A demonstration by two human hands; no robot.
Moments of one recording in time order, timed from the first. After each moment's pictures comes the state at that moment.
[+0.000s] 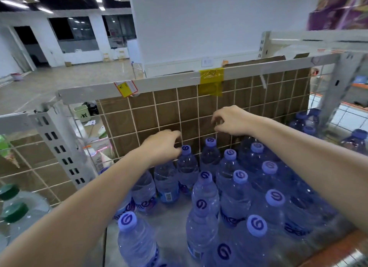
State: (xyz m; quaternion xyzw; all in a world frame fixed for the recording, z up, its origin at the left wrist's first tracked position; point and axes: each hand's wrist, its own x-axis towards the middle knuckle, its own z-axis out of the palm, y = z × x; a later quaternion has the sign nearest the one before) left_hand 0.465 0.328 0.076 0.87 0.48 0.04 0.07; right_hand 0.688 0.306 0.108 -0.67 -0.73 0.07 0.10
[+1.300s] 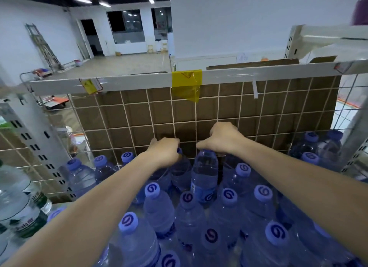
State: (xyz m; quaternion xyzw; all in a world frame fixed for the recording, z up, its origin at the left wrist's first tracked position) left_hand 0.583 0.335 0.053 0.78 0.62 -0.02 0.07; right_hand 0.758 0.333 0.076 -0.68 -0.70 0.19 0.14
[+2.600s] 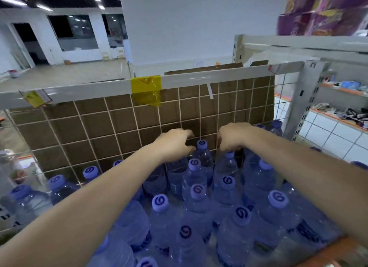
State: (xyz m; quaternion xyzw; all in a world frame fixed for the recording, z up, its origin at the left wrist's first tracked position) left_hand 0.668 0.334 0.075 0.88 0.46 0.04 0.10; right_hand 0.845 0.299 0.100 -0.72 -0.67 0.09 -0.14
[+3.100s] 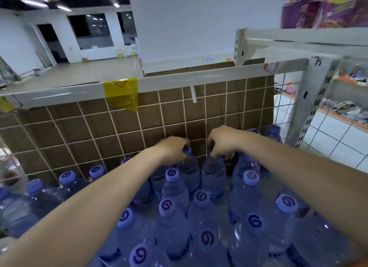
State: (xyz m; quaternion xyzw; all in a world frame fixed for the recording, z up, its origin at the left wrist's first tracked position) left_hand 0.726 0.359 0.056 0.84 0.52 -0.04 0.14; right_hand 0.900 0.333 0.080 -0.66 -0.72 0.22 -0.03
